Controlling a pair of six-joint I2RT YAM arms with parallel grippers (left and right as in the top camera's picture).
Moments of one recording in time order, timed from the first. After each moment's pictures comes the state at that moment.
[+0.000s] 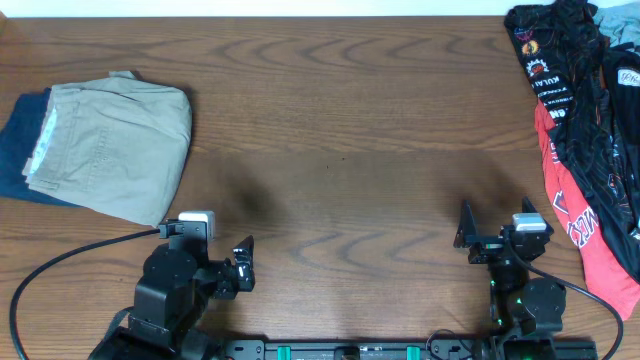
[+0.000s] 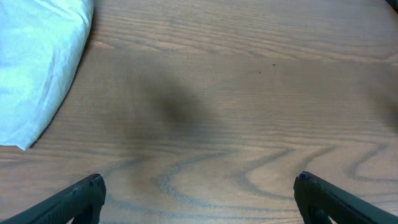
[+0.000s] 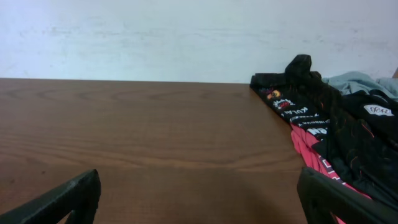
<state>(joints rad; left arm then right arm) -0.36 0.40 0.66 -0.95 -0.06 -0.33 0.04 0.01 0.01 -0.07 0.00 0.01</state>
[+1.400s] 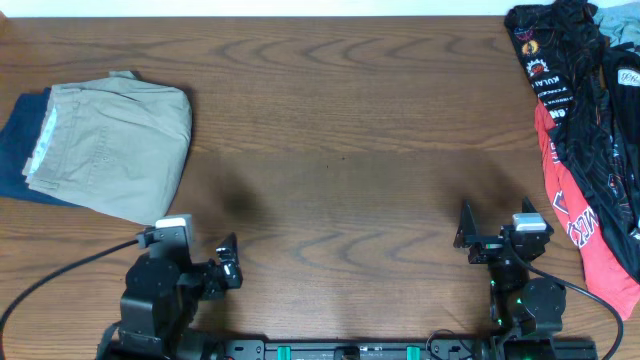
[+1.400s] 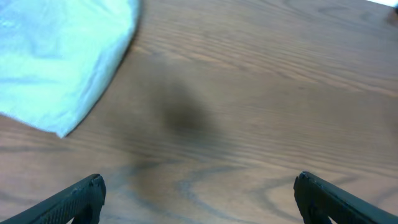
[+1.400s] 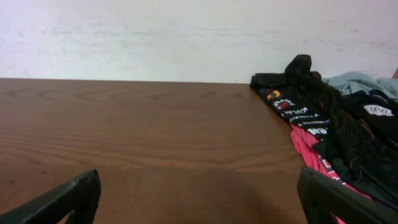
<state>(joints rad) -0.21 0.31 0.63 -0.96 -0.06 -0.33 0.04 0.01 0.01 -0.07 0.00 0.01</state>
